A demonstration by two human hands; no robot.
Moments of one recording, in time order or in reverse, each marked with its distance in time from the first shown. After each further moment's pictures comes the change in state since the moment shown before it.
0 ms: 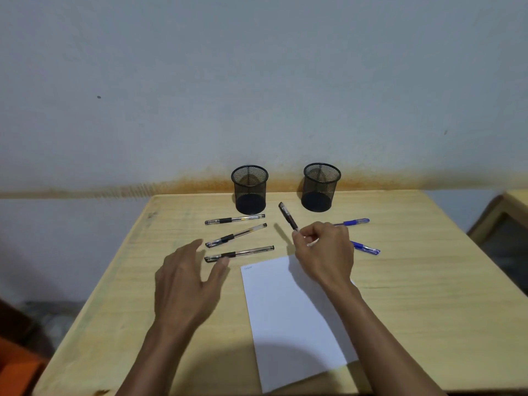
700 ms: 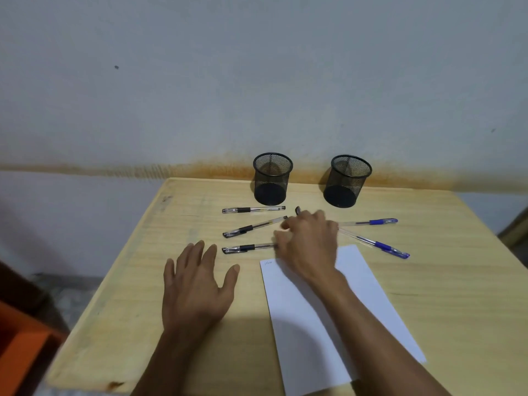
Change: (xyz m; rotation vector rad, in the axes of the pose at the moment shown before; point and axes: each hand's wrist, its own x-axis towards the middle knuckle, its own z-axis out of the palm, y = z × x) left_hand 0.000 -0.040 0.021 0.329 -0.162 0.009; right_hand 0.001 -0.031 0.057 -0.403 -0.150 -0.340
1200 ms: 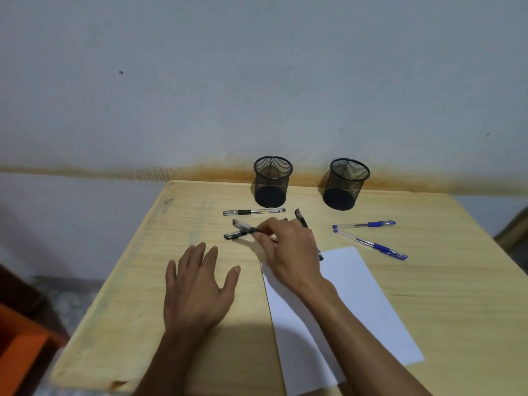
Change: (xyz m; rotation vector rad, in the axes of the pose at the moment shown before) left_hand -0.003 0.002 -0.006 -0.015 0.006 -0.005; right_hand -0.016 -0.024 -0.003 0.347 -0.028 -0.145
